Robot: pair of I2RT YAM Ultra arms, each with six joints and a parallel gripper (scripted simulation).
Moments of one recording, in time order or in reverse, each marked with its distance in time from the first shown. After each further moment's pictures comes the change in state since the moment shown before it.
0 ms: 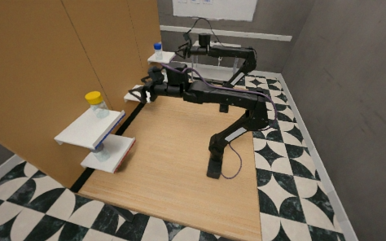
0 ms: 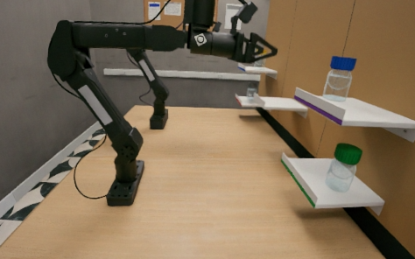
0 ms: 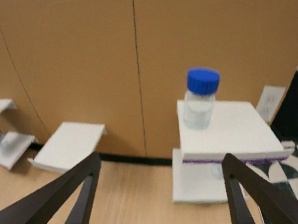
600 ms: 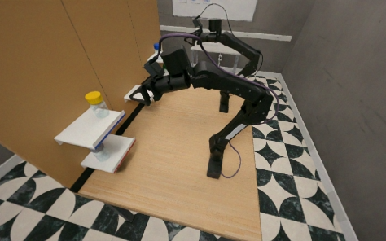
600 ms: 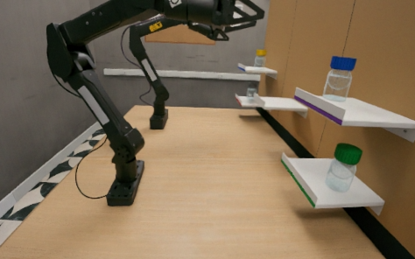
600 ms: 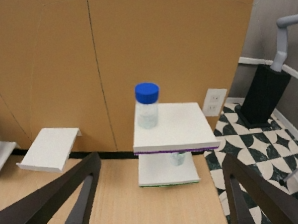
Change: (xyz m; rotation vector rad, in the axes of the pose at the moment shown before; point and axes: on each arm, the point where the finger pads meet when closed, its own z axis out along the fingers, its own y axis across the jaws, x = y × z) left arm -0.023 0.061 -0.048 -0.096 0.259 0.038; right arm -0.065 -0.064 -0.063 0.163 0.037 -0.031
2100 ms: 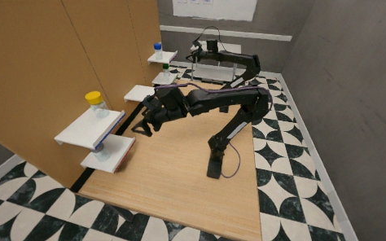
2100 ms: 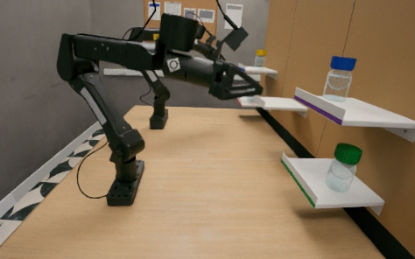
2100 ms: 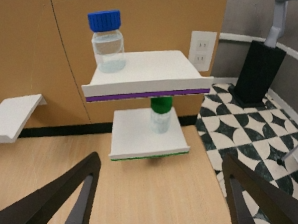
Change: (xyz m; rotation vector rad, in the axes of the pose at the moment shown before) left arm 0.106 0.048 0.035 -0.043 0.085 -0.005; right arm 0.142 -0.049 0.023 0.053 0.077 0.008
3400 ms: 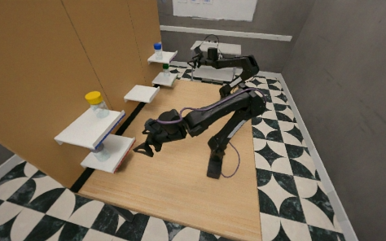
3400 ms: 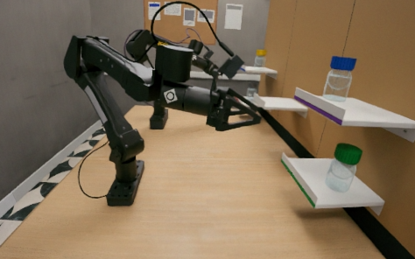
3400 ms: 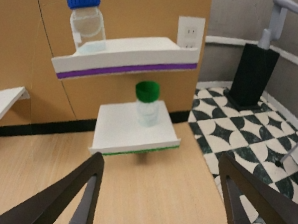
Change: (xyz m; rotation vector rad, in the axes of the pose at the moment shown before) left arm 0.072 0.029 0.032 -0.040 -0.018 -0.024; right arm 0.048 -0.024 0.011 0.031 -0.053 -0.003
